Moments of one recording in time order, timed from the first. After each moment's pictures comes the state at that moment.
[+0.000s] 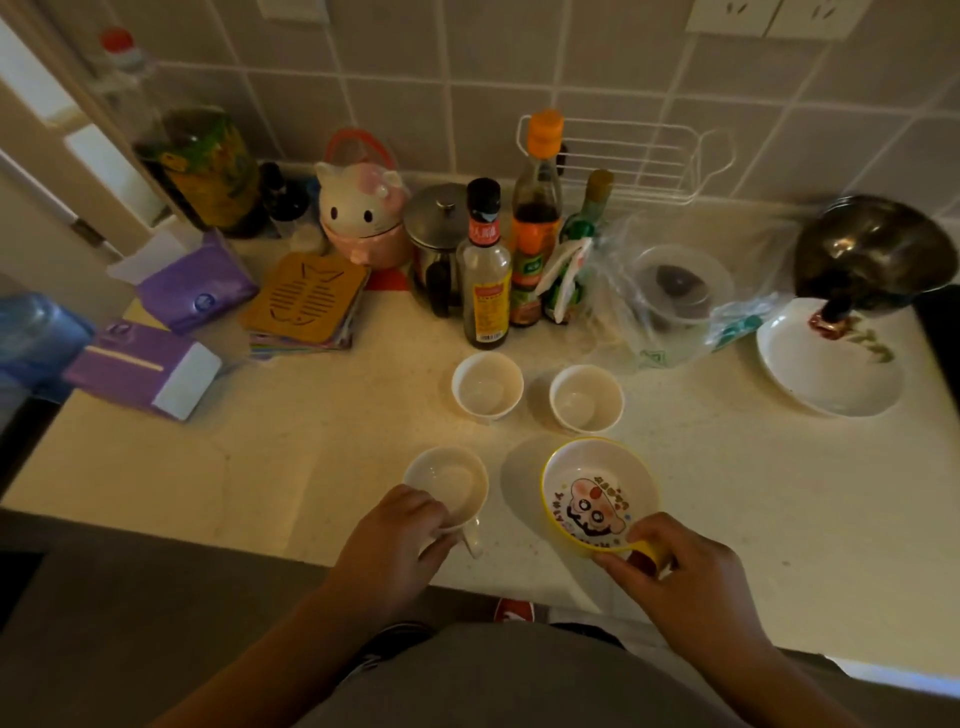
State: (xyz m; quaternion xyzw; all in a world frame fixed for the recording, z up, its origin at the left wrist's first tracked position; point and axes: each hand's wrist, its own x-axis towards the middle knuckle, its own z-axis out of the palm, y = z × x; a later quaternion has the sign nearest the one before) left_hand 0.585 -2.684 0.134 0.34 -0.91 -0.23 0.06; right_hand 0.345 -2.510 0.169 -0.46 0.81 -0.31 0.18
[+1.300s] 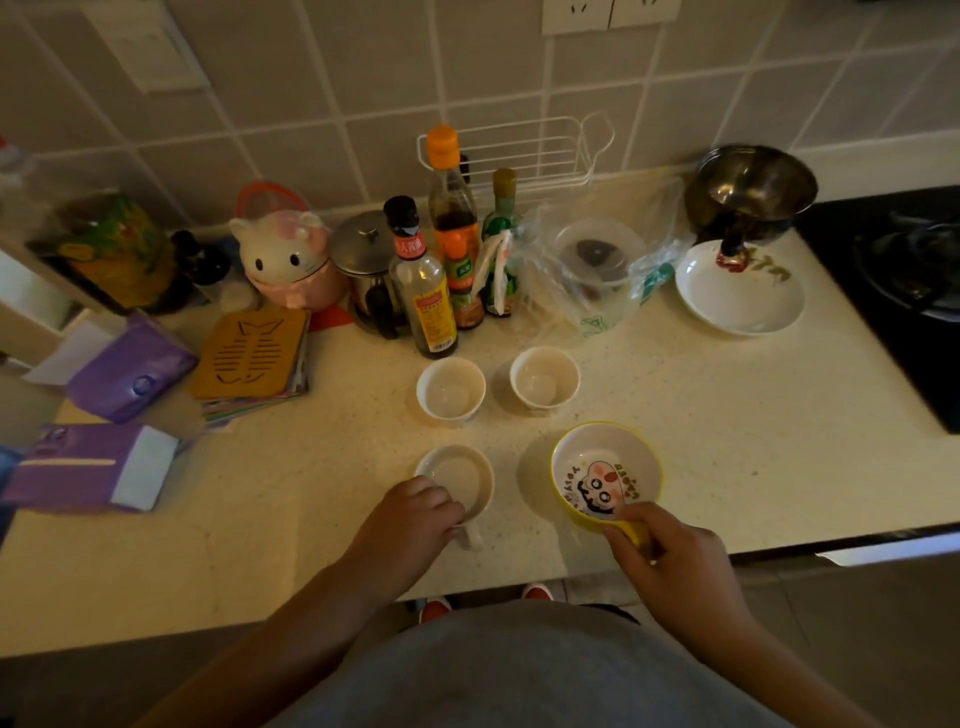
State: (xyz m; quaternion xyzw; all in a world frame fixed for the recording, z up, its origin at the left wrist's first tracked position) left_hand 0.564 -2.720 0.131 0.10 -0.99 -0.13 -0.01; right_hand 0.391 -2.481 0.151 -0.36 0.87 -0.32 0.12
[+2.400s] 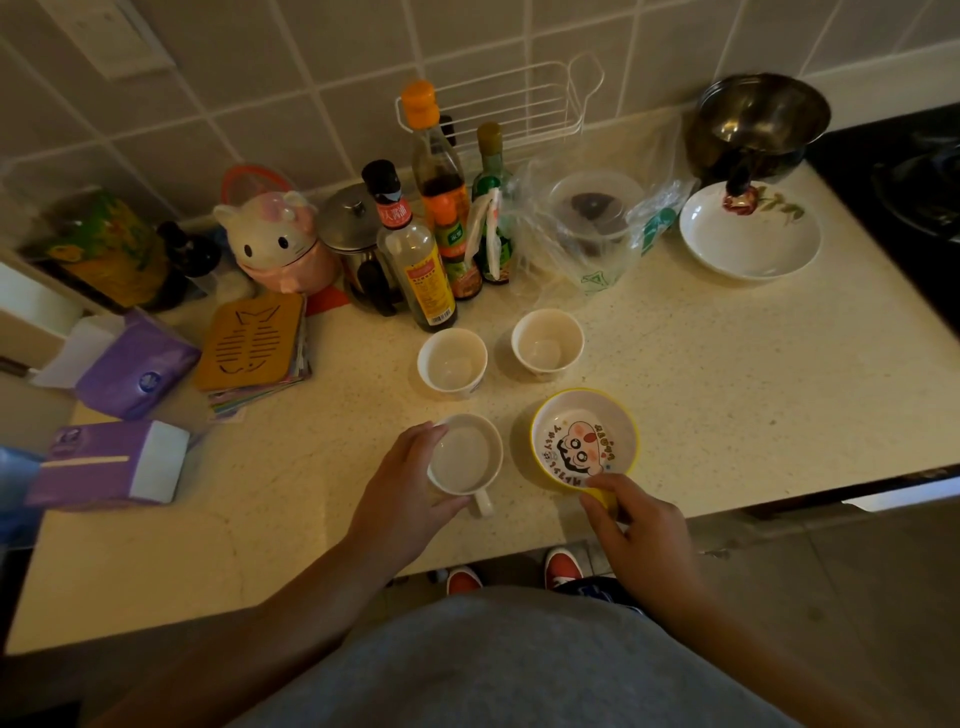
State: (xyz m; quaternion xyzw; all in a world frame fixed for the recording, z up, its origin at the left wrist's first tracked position) left_hand 0.575 -2.724 0.116 0.30 -0.91 -0.27 0.05; right_hand 0.423 -2.498 0.104 -0.32 0.85 -0.39 0.17
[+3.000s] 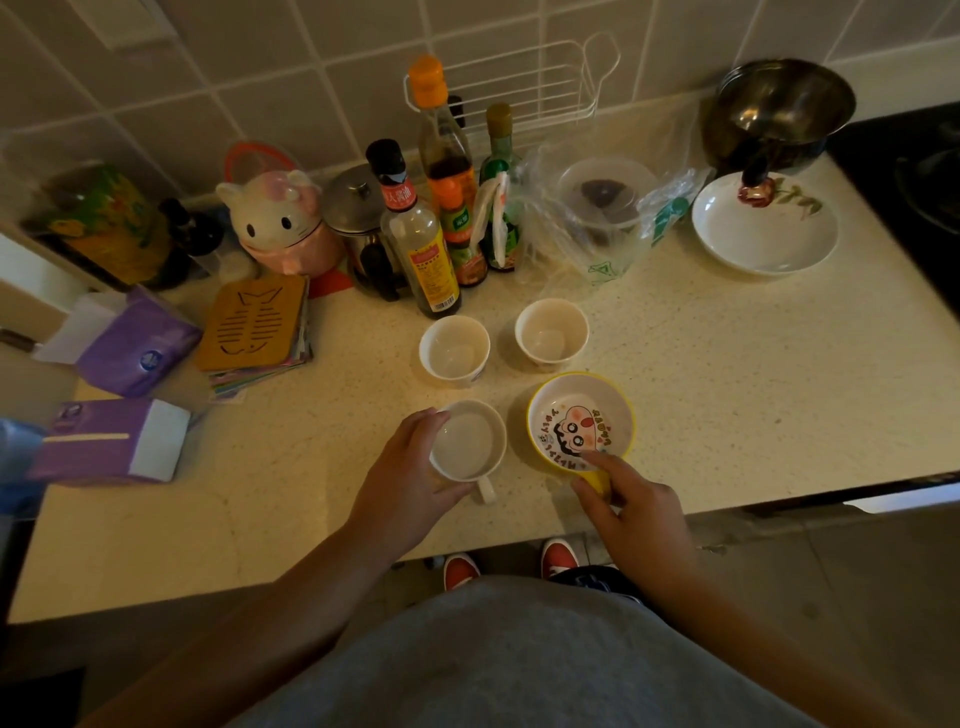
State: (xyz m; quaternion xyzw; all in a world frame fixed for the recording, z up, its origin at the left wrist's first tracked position) left_hand 0.571 -2.722 0.111 0.31 -0.91 -0.27 0.06; right_hand 0.413 -2.505 0.105 -0.34 0.84 -0.38 0.17
